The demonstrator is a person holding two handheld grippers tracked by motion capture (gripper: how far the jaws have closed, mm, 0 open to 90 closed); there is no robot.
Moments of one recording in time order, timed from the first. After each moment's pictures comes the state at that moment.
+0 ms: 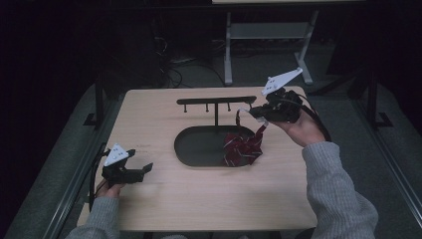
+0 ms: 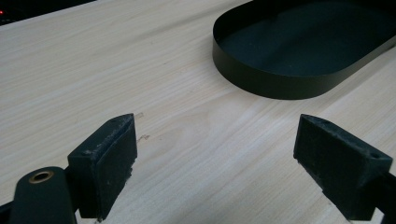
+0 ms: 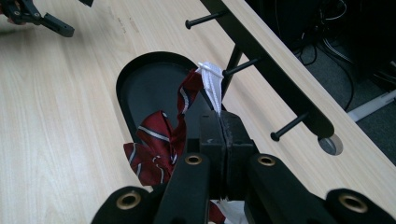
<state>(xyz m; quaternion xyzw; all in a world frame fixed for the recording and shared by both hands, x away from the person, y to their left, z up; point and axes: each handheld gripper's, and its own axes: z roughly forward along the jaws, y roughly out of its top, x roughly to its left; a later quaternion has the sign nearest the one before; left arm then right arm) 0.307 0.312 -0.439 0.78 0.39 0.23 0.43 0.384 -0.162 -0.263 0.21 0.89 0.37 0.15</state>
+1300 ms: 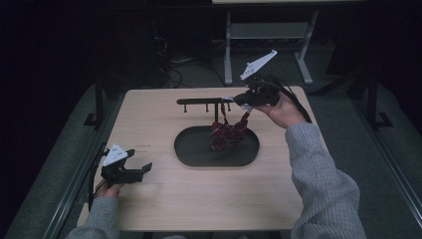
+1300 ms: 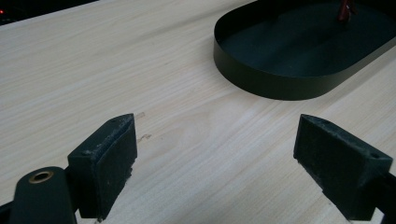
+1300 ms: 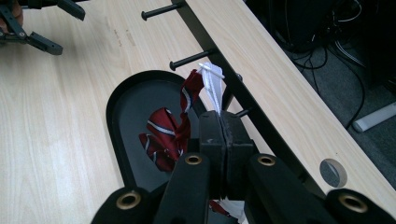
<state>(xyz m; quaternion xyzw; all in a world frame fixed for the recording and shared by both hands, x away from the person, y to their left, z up) 0.307 0.314 -0.439 0.78 0.39 0.23 0.43 0.429 -0.122 -0.251 0.20 0.90 0.36 0.14</state>
